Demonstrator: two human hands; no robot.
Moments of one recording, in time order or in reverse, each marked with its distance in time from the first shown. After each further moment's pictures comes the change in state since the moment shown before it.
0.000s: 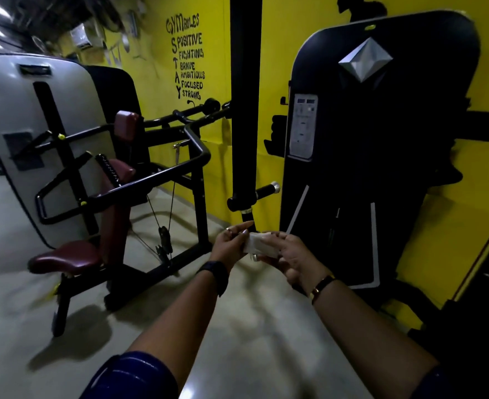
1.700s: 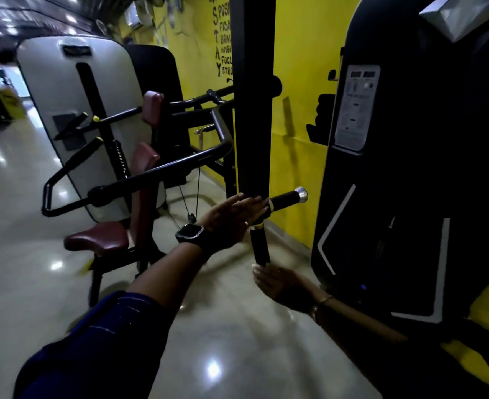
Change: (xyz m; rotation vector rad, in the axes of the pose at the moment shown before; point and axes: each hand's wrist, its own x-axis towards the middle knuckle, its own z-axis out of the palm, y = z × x) left_hand 0.195 -0.016 -0.066 2.486 0.164 1.401; right_hand 0.210 0.081 -0.082 -2.045 -0.561 -1.574
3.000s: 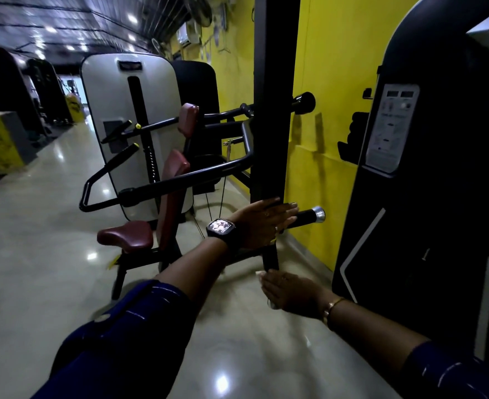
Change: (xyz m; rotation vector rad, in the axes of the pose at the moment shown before) left_hand 0.051 -0.017 -0.019 -0.100 0.045 0.139; right_hand 0.016 0.042 0.011 -0.176 0.093 -0.301
